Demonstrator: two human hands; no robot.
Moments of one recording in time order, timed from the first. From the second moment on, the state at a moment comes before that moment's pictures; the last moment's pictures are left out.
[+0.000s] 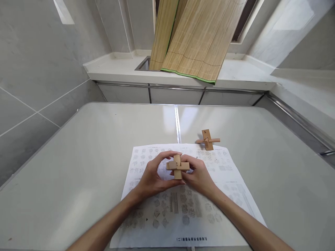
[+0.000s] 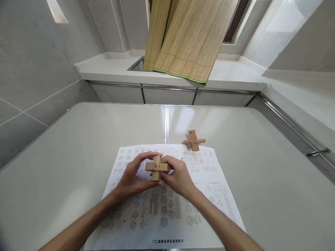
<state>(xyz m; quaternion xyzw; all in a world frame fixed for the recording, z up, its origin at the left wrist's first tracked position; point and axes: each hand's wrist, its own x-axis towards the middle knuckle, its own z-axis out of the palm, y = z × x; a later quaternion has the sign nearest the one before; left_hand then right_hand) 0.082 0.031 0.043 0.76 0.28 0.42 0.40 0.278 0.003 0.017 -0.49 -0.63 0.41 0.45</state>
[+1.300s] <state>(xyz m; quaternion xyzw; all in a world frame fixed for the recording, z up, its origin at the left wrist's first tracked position) 0.082 0.033 0.052 0.67 0.41 0.42 0.46 0.282 0.002 0.032 -0.47 -0.58 0.49 0.44</state>
